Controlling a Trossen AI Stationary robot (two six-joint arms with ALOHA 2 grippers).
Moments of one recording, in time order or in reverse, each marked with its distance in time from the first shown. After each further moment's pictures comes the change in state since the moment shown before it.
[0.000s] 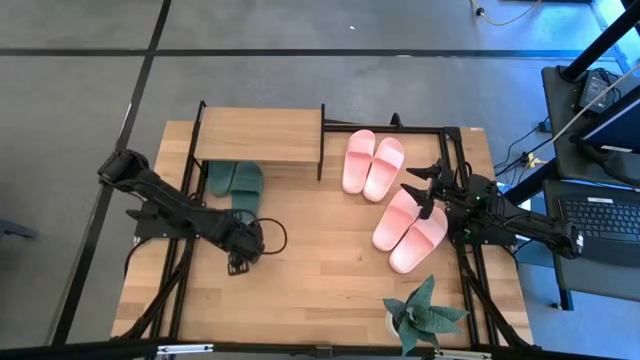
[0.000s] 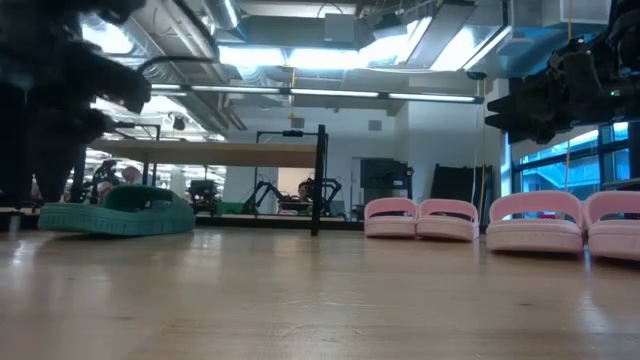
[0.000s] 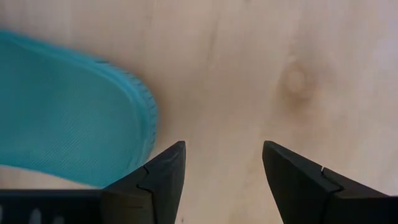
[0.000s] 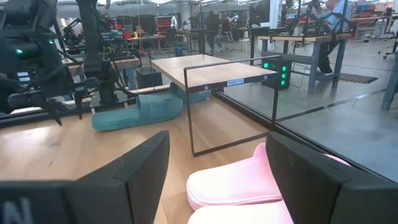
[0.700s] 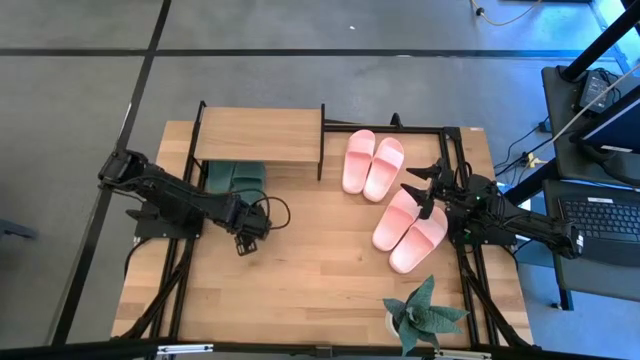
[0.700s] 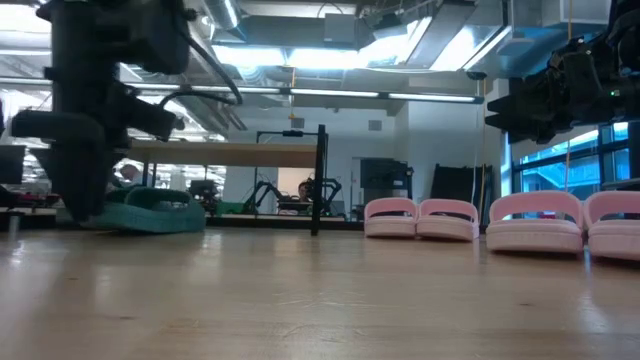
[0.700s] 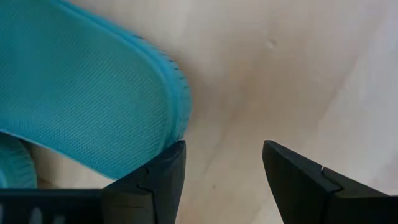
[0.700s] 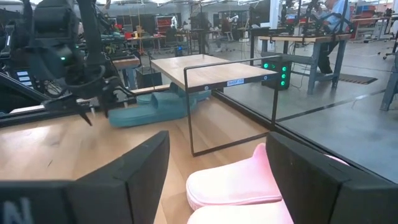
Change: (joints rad) left arm 0.220 0.003 -0.066 0.020 -0.080 0.055; right arm 0.000 0.000 0.000 0.000 0.000 -0.004
